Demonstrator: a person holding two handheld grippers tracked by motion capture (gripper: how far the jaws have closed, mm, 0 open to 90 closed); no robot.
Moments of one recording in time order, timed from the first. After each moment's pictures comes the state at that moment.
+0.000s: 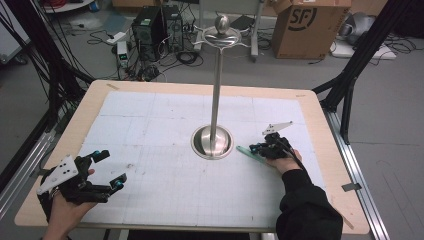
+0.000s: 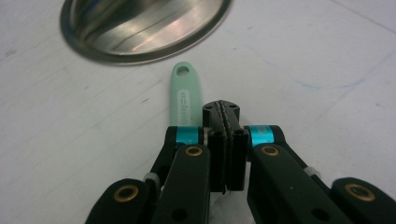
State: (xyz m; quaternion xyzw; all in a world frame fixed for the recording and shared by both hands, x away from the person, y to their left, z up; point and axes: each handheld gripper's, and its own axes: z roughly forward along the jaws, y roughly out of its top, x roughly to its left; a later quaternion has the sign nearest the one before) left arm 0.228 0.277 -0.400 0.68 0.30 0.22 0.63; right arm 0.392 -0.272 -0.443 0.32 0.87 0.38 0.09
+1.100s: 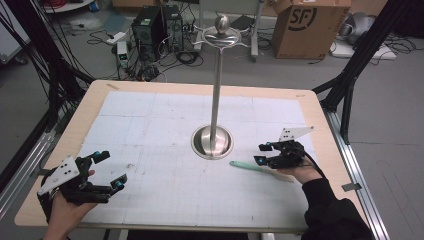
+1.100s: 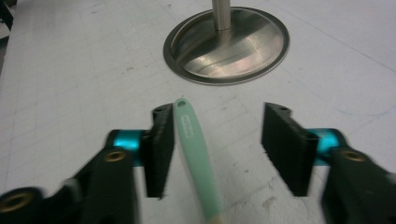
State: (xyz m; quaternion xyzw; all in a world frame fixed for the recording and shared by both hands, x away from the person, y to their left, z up) left arm 0.227 0.277 -0.400 0.68 0.30 0.23 0.63; right arm 0.352 -0.299 -0.408 0.25 0.85 0.46 0.06
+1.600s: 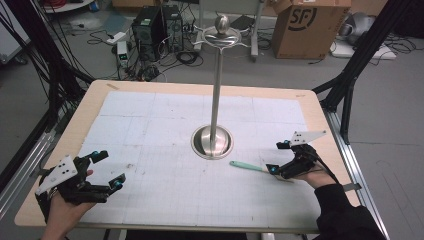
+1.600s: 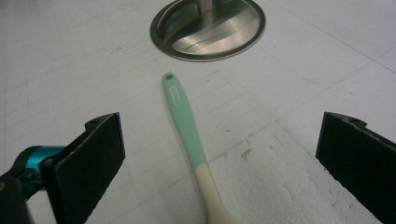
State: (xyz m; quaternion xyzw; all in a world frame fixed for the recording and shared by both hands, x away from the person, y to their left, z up) left arm 0.227 0.279 -0.400 0.68 0.31 0.22 0.63; right arm 0.335 -0.323 -0.401 0.26 0.85 0.44 0.08
